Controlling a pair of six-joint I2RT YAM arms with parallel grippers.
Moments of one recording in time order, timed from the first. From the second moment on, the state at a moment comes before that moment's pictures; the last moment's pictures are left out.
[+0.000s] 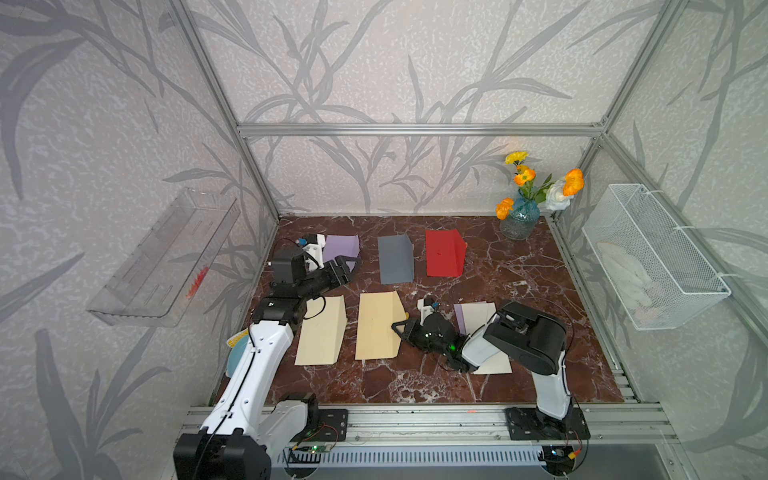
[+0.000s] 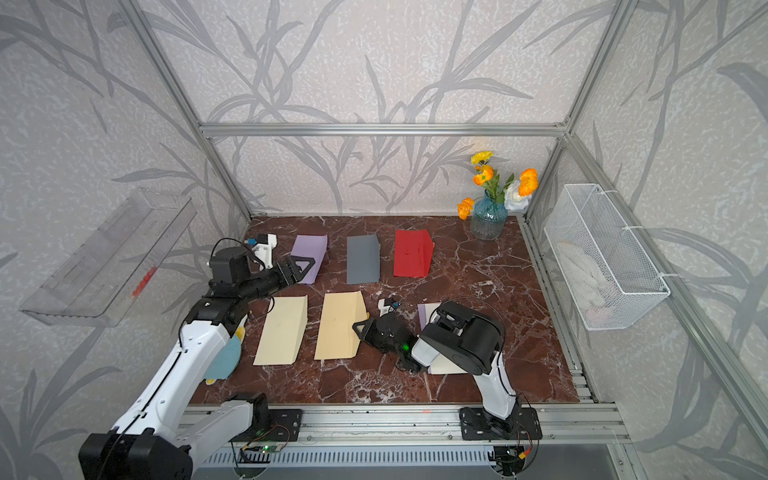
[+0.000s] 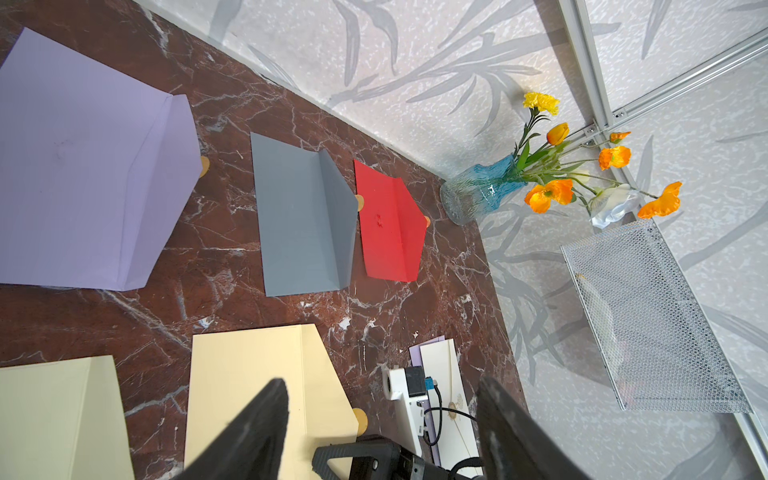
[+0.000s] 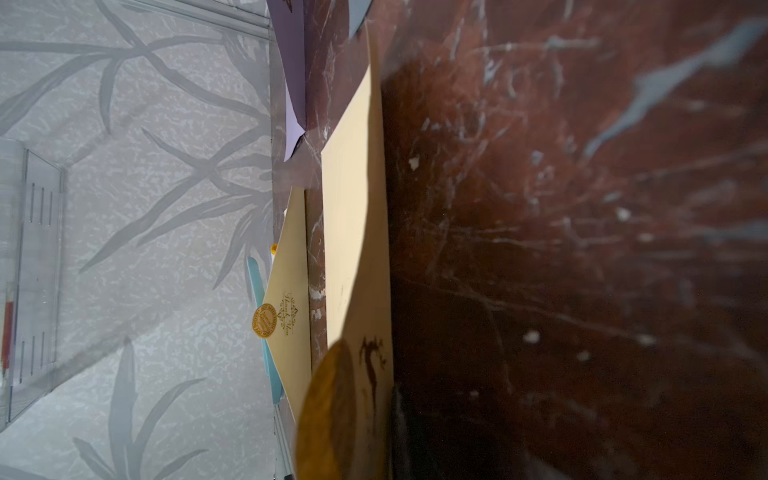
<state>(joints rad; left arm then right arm) -0.02 1.02 0.86 -0.31 0.56 -0.58 0.97 2.02 0.65 0.98 -0.06 1.37</state>
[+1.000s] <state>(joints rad) -0.08 1.20 0.86 -0.22 0.62 -0.61 0.92 1.34 0.69 -0.03 0.39 0.97</state>
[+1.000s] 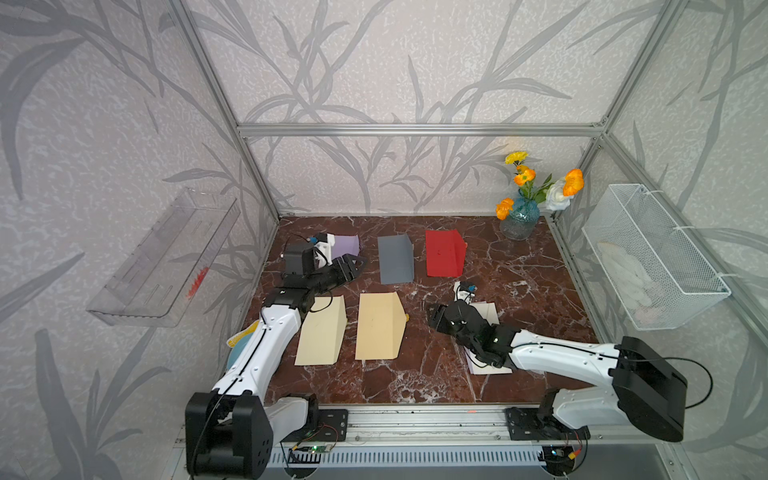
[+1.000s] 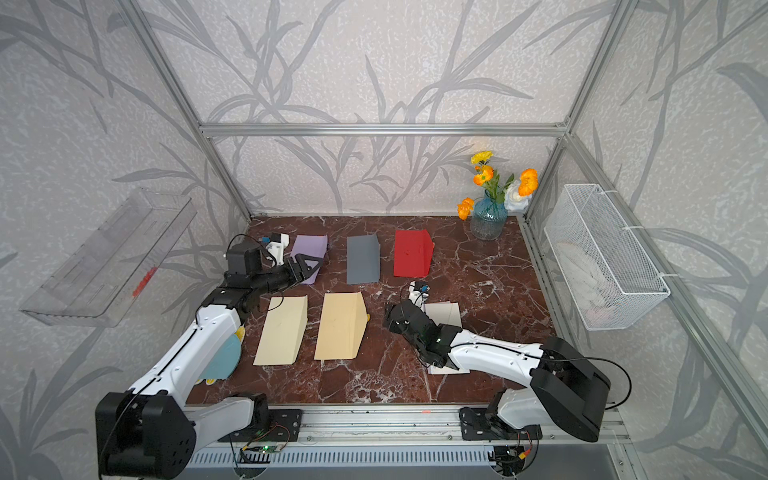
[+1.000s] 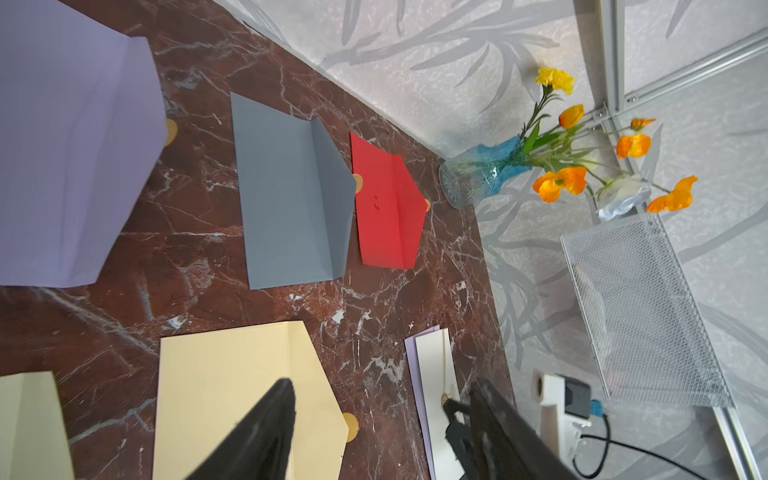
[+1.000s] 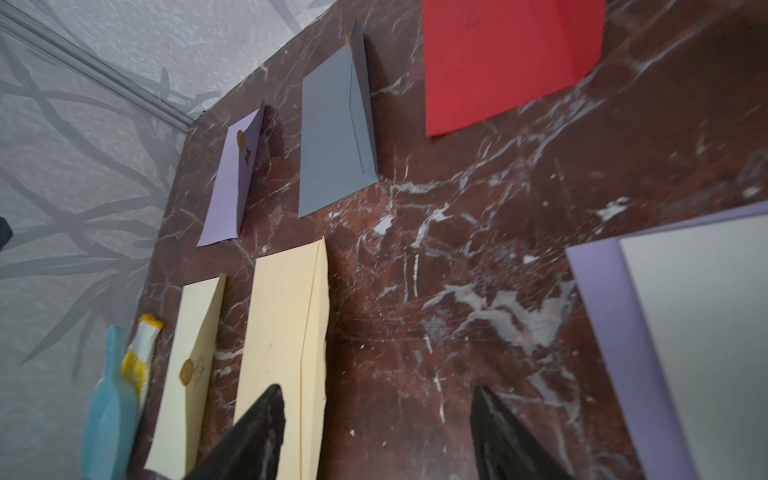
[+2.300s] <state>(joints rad) -0.57 1.95 1.23 -0.04 0.71 -0.72 0.43 1.39 0.67 -0.45 0.19 0.84</state>
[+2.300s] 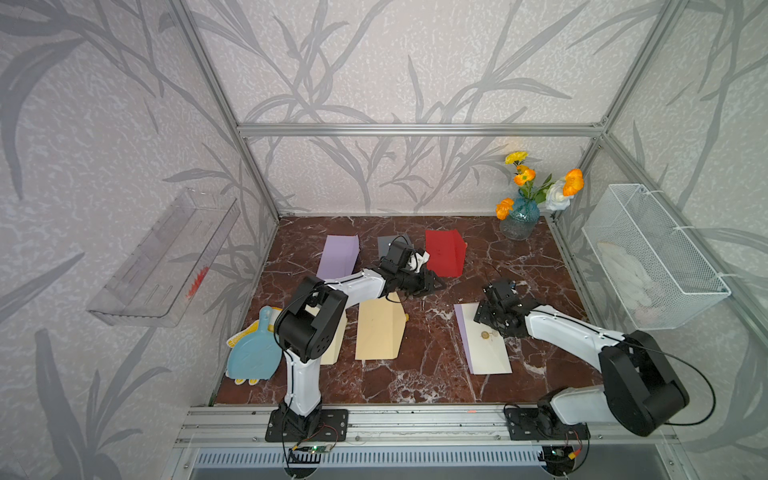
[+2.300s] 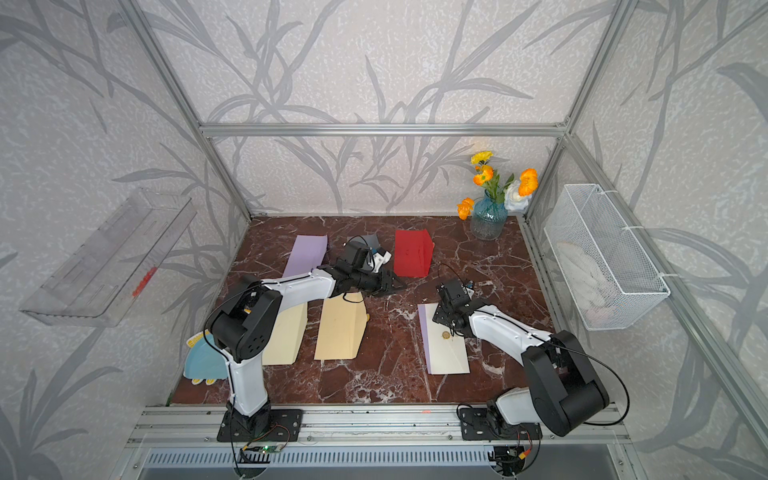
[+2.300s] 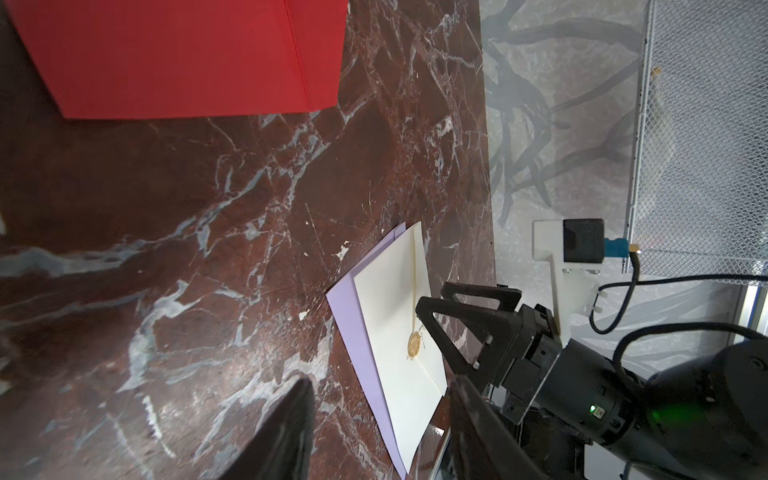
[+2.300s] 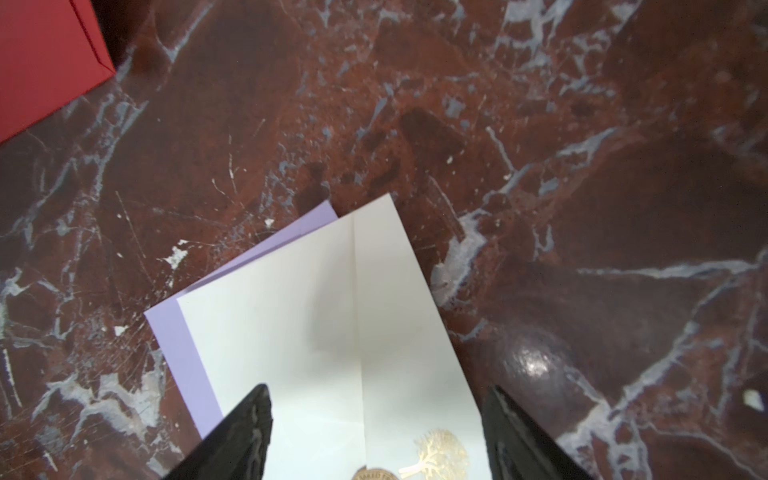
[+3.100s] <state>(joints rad) -0.64 2.10 1.32 -0.03 0.74 -0.78 0.32 1.45 0.59 -0.11 -0.07 0.91</state>
